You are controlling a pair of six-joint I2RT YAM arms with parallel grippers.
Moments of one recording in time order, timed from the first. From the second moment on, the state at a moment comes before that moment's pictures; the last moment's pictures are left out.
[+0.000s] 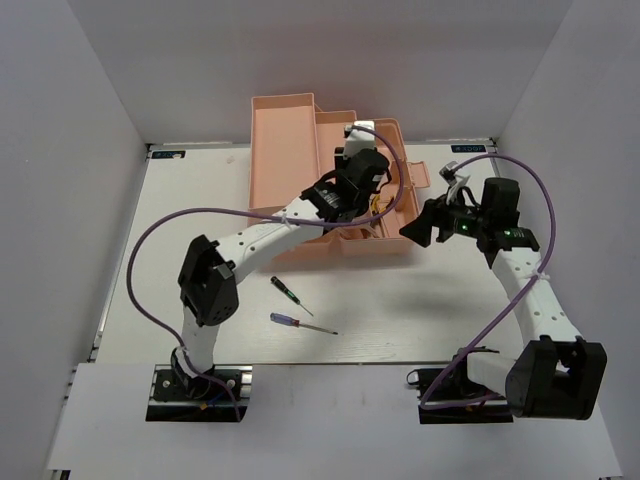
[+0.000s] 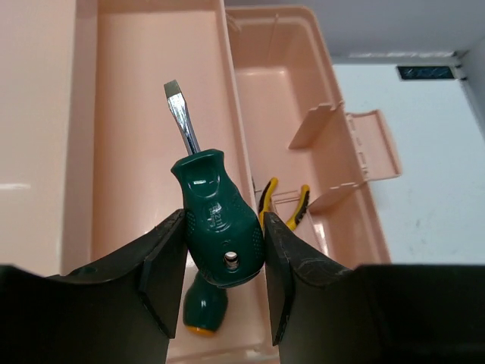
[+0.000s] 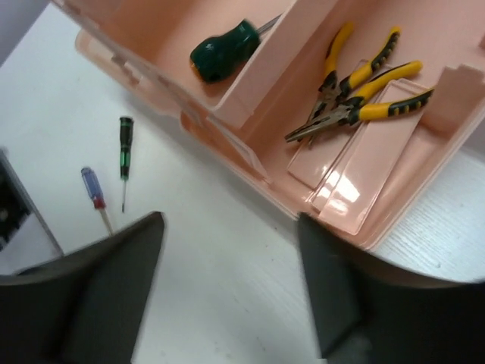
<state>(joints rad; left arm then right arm) -0.93 1.94 1.85 -0.30 -0.76 -0.39 0.01 1.15 0.91 -0.33 -0.84 -0.08</state>
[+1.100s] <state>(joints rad) -0.87 1.08 1.06 -0.07 -0.36 -0.22 0.47 1.23 0.88 -0.43 -0.88 -0.33</state>
